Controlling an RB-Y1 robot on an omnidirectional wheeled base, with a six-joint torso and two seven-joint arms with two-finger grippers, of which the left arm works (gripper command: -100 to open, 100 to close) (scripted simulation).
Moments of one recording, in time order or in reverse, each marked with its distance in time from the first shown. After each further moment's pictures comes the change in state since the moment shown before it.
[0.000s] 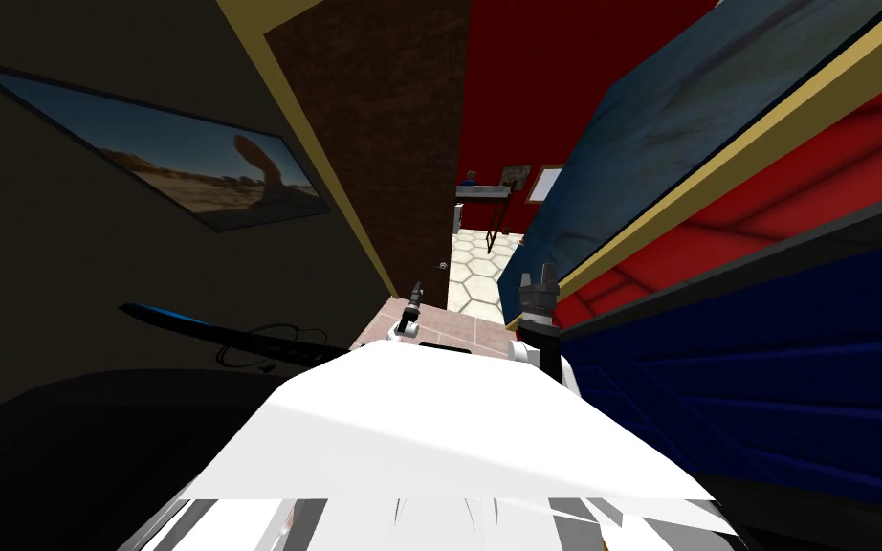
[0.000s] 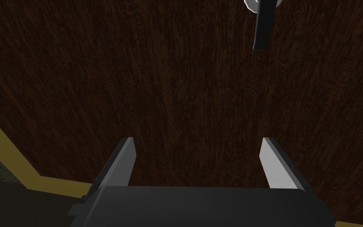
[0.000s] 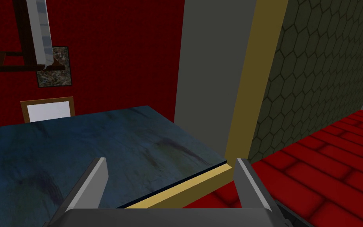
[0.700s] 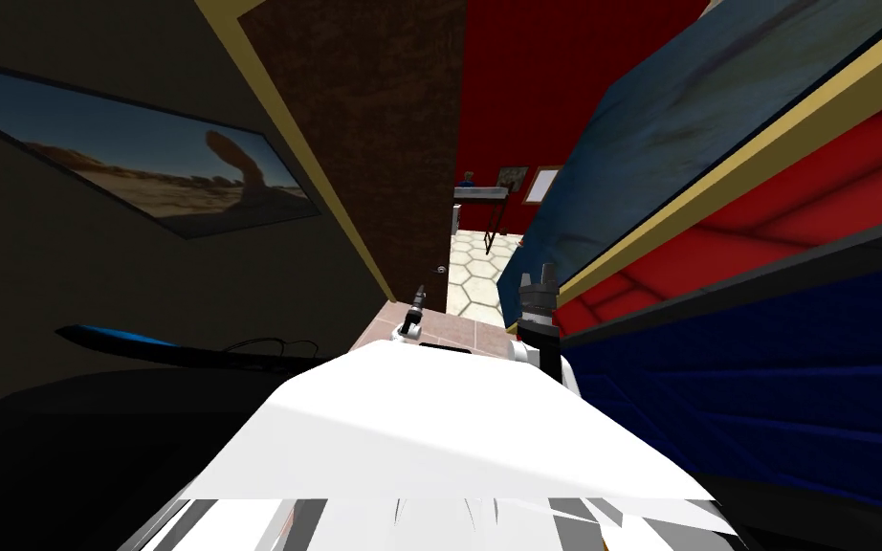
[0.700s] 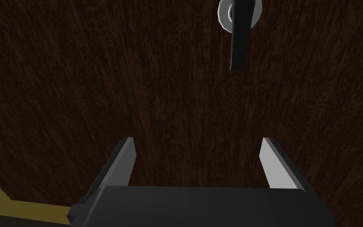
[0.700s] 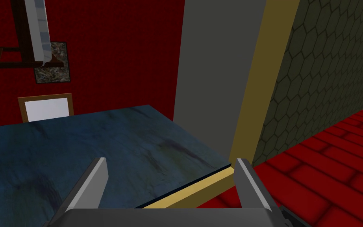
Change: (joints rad) arm -0.052 -0.025 -0.007 0.146 0.002 -0.032 -0.011
